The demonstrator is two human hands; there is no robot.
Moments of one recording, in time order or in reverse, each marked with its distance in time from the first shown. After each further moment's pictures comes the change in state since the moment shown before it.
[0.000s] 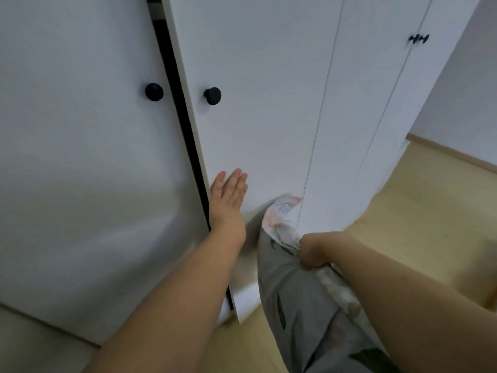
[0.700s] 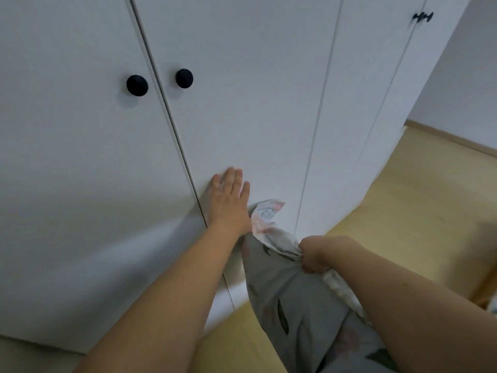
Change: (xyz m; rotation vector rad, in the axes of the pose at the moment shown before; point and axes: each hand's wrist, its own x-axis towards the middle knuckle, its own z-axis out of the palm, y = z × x) left_hand 0.041 0.011 0.028 -0.548 0.129 0.195; right_hand 0.033 -0.004 0.017 -0.006 -0.015 -0.009
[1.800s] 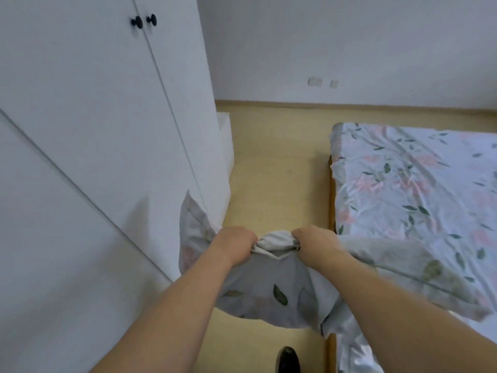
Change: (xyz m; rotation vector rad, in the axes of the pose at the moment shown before) left_hand 0.126 0.373 -0.082 -0.106 -0.042 1.024; right_hand -0.061 0.315 0.099 0.488 0.374 0.594
